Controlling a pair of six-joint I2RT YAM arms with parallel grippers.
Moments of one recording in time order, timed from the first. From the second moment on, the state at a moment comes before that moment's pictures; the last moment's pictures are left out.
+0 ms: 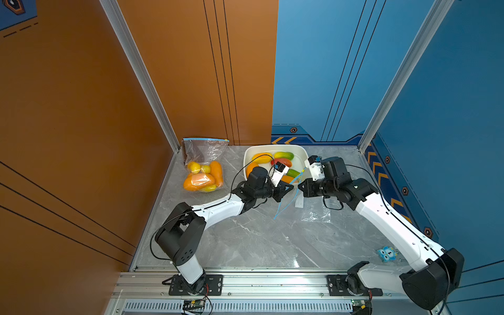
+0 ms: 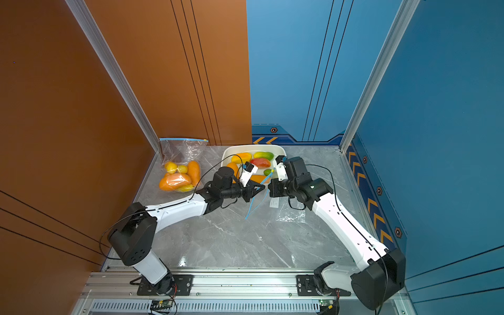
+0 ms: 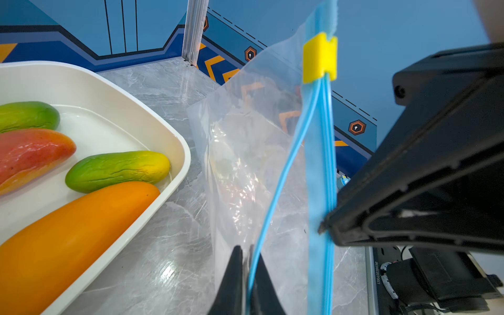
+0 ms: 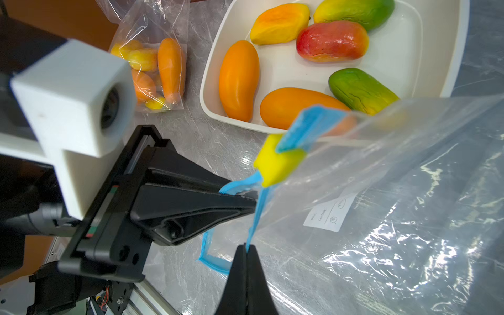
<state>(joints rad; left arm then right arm) -0.67 1.65 1.04 0.29 0.48 -0.26 0.47 1.28 1.22 -0.71 -0.26 0.35</state>
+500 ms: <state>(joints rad) -0.43 0.92 1.01 -0.12 0.10 -0.03 0.77 1.66 1.72 -0.53 -0.40 0.43</state>
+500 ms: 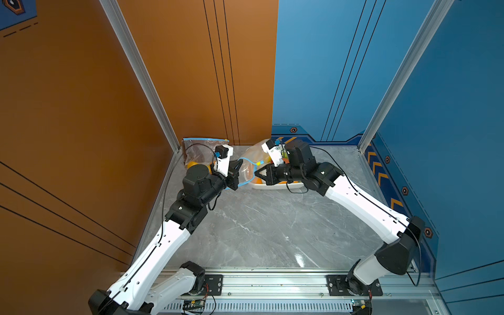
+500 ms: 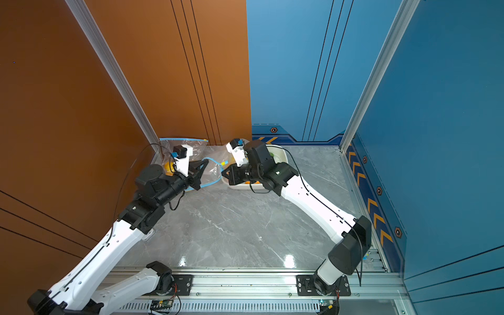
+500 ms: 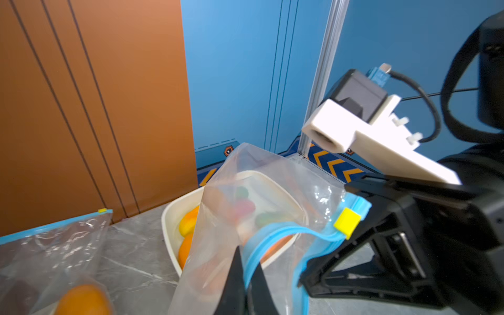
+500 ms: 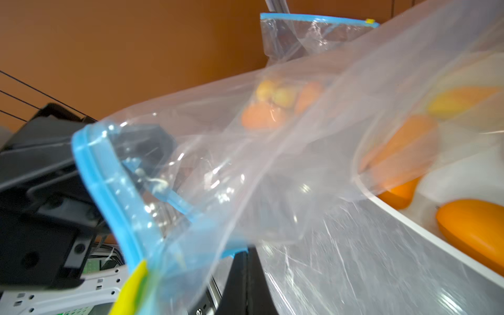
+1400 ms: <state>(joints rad) -0.45 1.26 0.86 -0.11 0.00 -0.05 0.52 1.89 1.58 -0.50 -0.45 0.39</state>
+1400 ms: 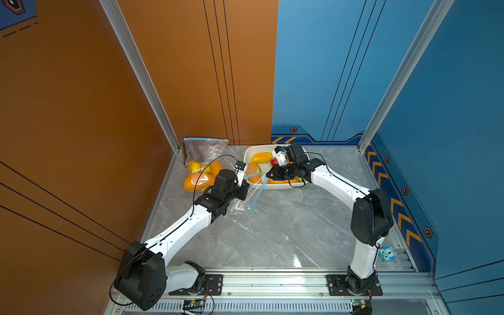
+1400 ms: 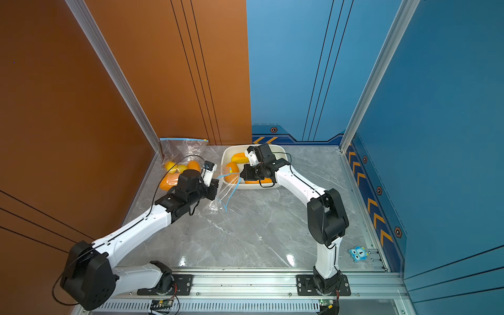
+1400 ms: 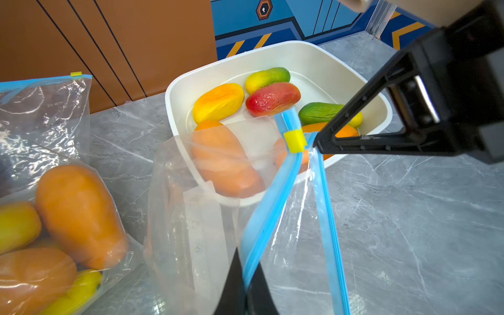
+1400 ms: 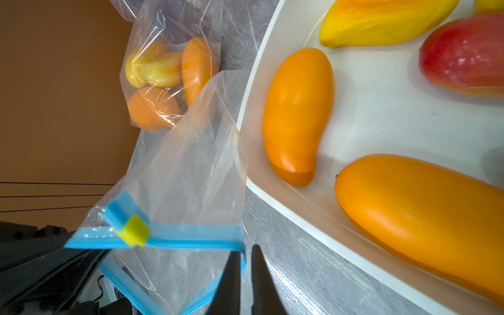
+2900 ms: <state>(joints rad) -0.37 1.26 0.83 -0.03 0.12 -0.13 0.51 2.46 2.30 -1.06 0.08 -0.35</state>
